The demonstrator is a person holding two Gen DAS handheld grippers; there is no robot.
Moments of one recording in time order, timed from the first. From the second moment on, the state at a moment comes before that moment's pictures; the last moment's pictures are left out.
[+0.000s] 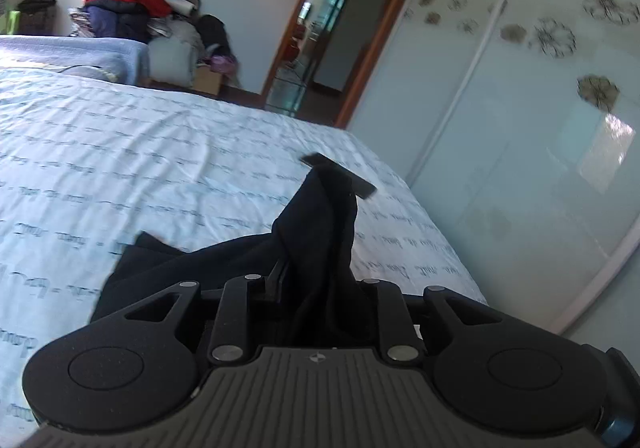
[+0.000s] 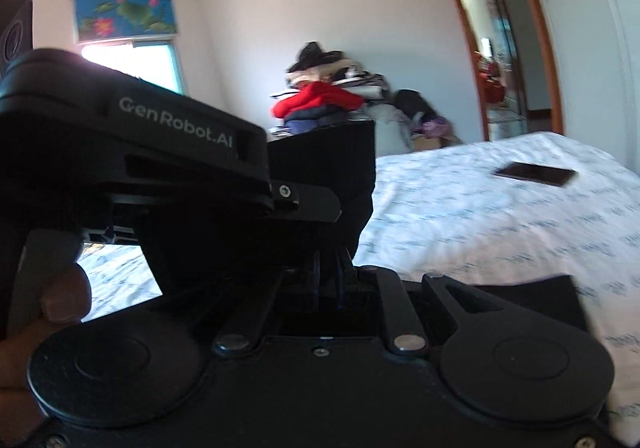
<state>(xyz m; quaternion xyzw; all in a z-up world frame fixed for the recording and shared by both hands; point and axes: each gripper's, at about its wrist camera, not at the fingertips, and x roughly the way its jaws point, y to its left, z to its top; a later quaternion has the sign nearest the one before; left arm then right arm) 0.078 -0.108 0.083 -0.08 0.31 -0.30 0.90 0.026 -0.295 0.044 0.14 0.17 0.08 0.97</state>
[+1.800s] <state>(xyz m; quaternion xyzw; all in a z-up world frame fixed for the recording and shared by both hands) 0.204 -0.125 -0.017 0.02 0.41 -0.03 0.91 0.100 -0.420 -0.003 0.17 0.26 0.04 0.95</state>
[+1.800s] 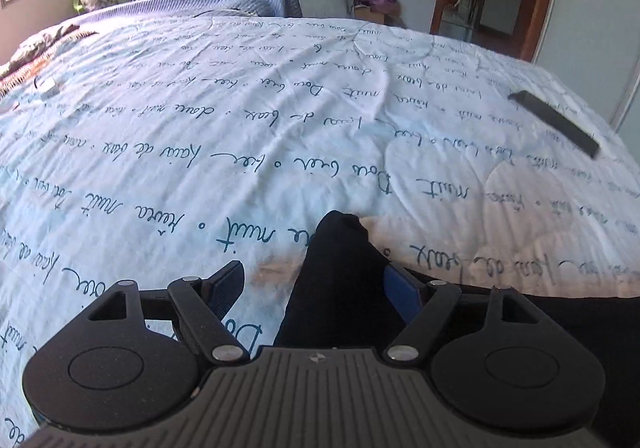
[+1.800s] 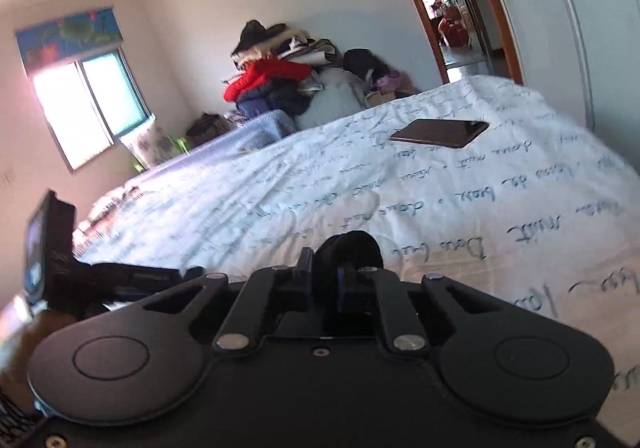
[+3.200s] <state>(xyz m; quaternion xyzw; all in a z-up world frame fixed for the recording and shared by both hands) 0.065 -0.139 -0.011 0.05 0.38 -0.17 0.91 0.003 -0.349 0.021 -0.01 0.25 -0.02 0.97</state>
